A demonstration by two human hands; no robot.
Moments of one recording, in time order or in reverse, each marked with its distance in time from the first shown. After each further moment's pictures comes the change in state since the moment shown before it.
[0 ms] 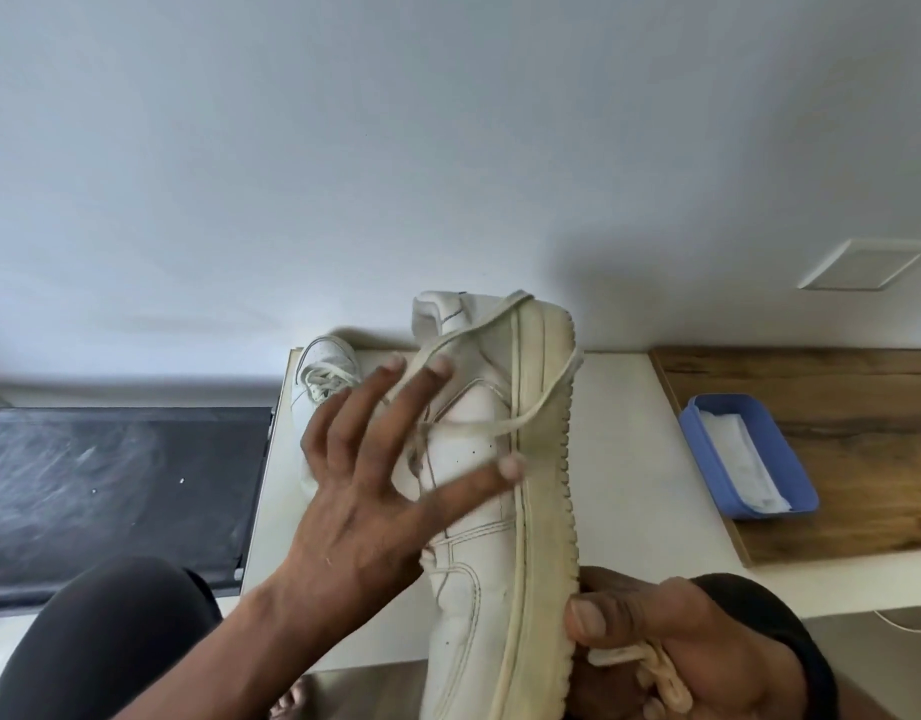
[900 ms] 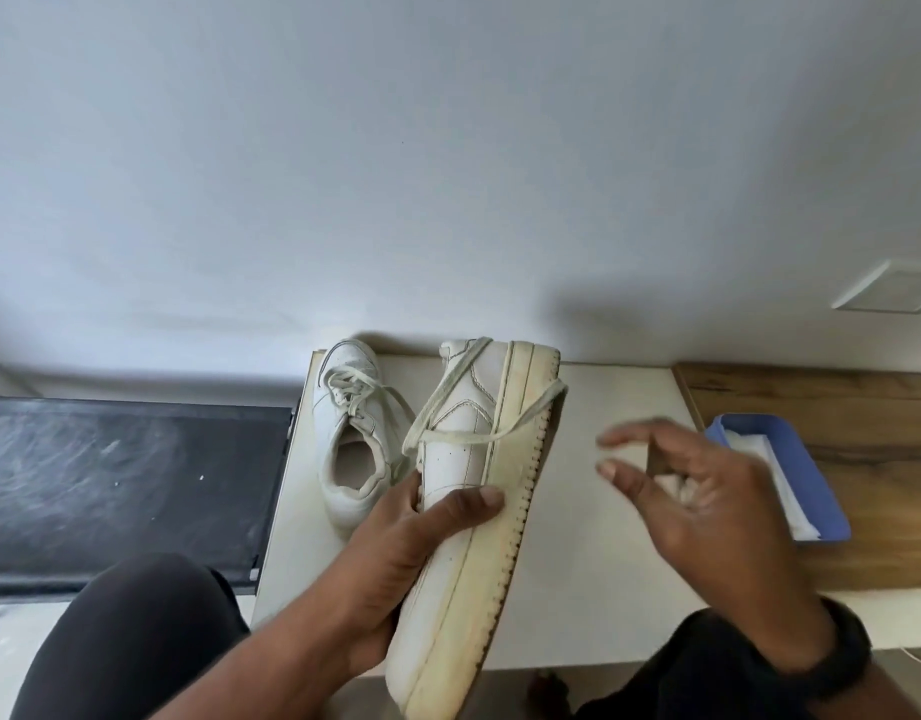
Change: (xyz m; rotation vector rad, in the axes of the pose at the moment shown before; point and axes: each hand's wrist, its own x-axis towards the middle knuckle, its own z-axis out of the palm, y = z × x) left_hand 0.005 0.015 -0.014 -1.538 -0.295 -1.451; right_hand 0.000 -0.047 -0.002 -1.495 1.227 -0.790
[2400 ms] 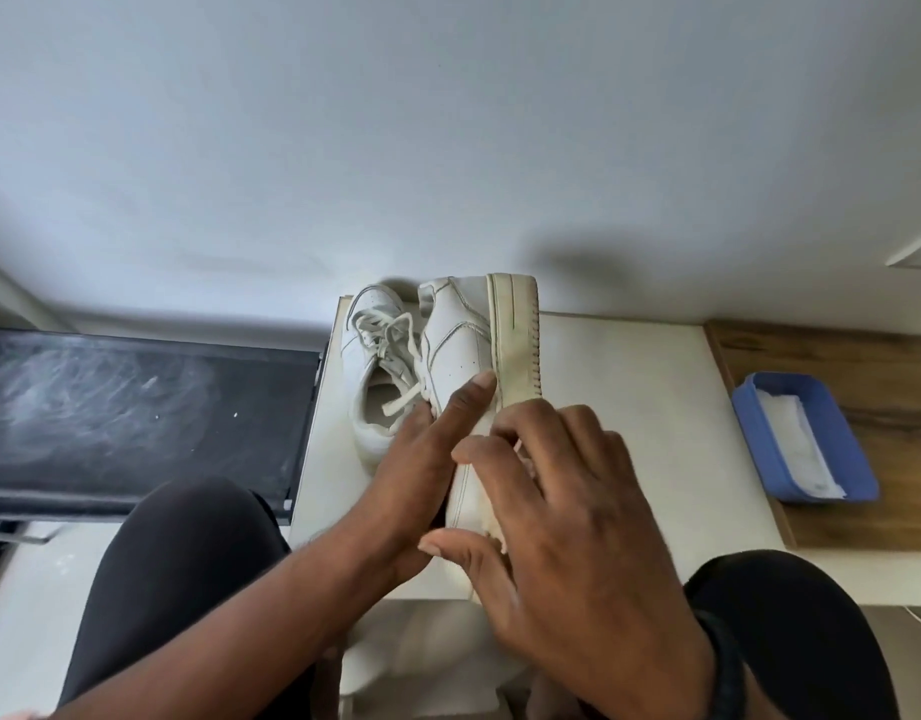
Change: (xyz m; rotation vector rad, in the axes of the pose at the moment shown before) left_hand 0.009 -0.005 -0.002 0.067 0.163 0.128; right_hand -0.040 -0.096 0.062 -0.433 -0.123 -0.372
